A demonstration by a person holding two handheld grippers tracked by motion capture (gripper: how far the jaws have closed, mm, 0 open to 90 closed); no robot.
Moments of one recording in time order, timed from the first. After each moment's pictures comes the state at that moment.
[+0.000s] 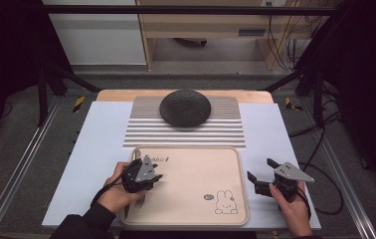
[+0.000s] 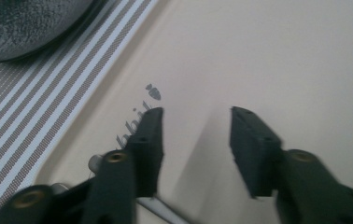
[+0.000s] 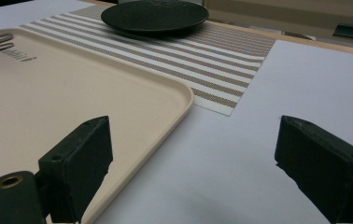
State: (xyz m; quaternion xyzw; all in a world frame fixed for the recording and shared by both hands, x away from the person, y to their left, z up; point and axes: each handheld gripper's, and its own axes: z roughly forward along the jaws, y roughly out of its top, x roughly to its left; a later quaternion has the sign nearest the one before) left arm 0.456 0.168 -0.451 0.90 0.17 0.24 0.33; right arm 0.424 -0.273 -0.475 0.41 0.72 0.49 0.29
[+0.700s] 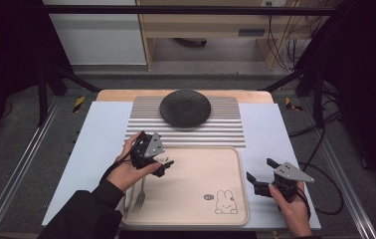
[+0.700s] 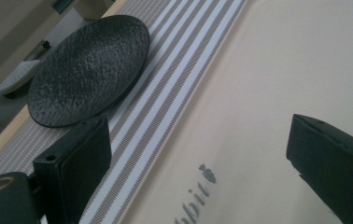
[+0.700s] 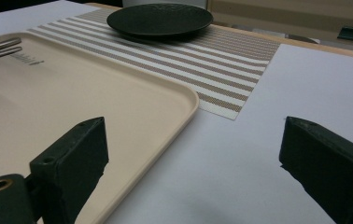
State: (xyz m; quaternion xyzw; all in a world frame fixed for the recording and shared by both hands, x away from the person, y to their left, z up) left arm 0.502 0.143 -0.405 0.89 0.15 0.26 0.35; right arm 0.423 -0.271 -0.473 0.41 0.72 0.49 0.28
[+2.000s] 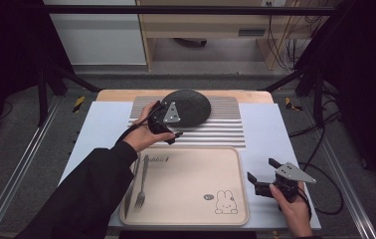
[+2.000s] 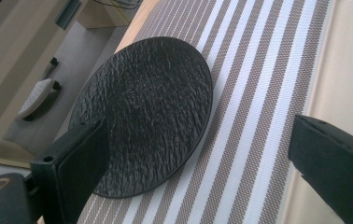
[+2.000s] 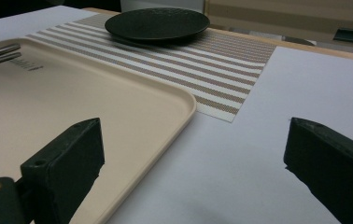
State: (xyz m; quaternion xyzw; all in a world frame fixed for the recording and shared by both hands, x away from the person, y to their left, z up) left arm 0.605 0.105 -0.394 0.90 0.08 0.28 0.32; right arm 0.422 -0.273 -0.471 0.41 0.71 0.50 0.29
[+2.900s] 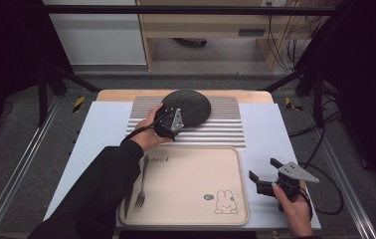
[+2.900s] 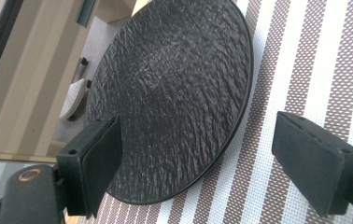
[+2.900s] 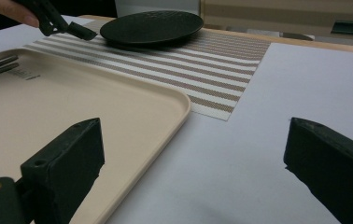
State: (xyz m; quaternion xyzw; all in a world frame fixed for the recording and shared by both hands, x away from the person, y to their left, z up) left arm 0.631 0.100 -0.441 0.90 0.03 0.36 0.24; right arm 0.423 -0.278 -0.472 0.43 0.69 0.51 0.28
